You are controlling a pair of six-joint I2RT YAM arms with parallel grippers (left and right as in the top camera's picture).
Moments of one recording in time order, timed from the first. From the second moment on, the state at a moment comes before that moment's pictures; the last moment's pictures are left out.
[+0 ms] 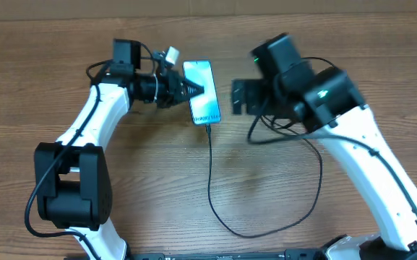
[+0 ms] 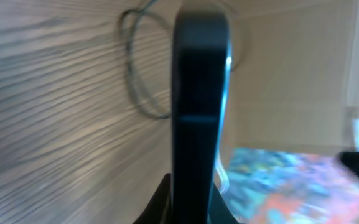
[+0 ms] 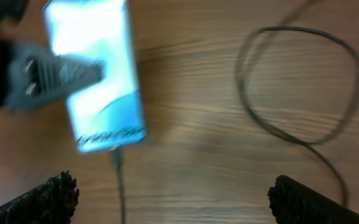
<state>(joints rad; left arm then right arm) -0.12 1.90 1.38 -0.54 1.05 -0.35 0.51 1.59 1.77 -1.25 0.07 0.51</state>
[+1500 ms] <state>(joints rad) -0.17 2.14 1.38 -0.55 0.80 -0.22 0.40 1.59 1.71 -1.30 0.04 0.53</state>
